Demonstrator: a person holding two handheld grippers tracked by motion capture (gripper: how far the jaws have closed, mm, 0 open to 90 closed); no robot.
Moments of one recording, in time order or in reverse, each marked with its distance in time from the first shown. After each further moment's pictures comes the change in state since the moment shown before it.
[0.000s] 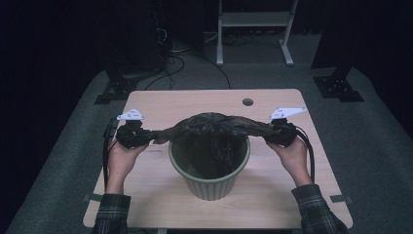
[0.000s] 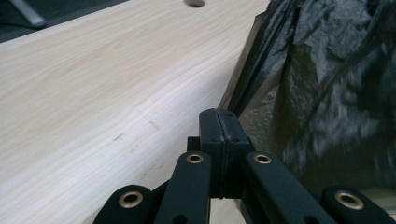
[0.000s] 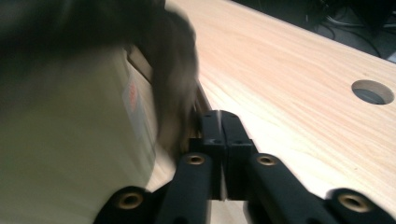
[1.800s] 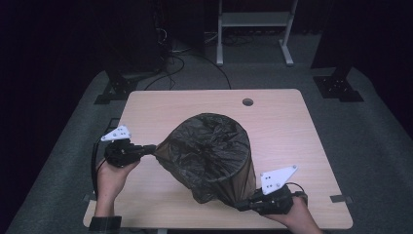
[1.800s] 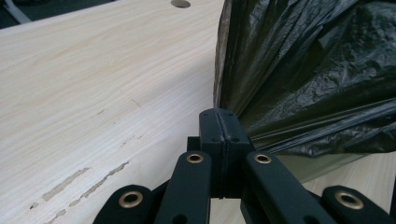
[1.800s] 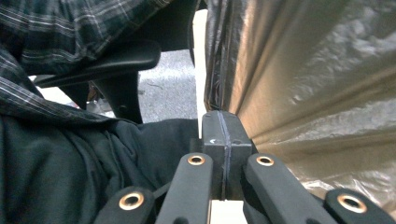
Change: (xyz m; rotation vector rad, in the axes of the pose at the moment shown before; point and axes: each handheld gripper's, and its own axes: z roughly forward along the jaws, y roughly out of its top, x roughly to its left) left arm -0.023 -0.039 -0.026 -0.045 -0.024 0.006; right arm 0.143 -0.068 -0.032 0.069 0.573 -0.269
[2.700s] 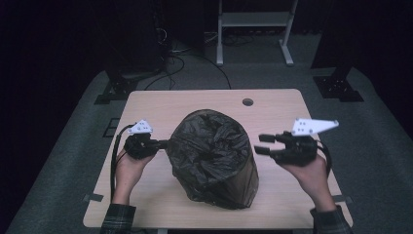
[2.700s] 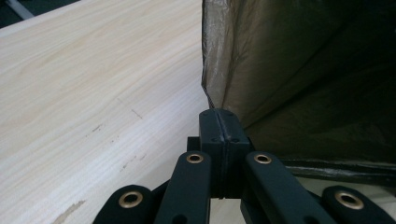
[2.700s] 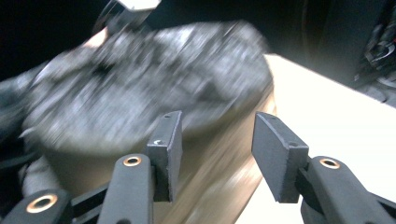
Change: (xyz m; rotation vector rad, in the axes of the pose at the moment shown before) left arm 0.002 0.019 0.047 0.068 0.035 0.060; right arm -0.064 0.056 -0.089 -0.230 -0.403 0.108
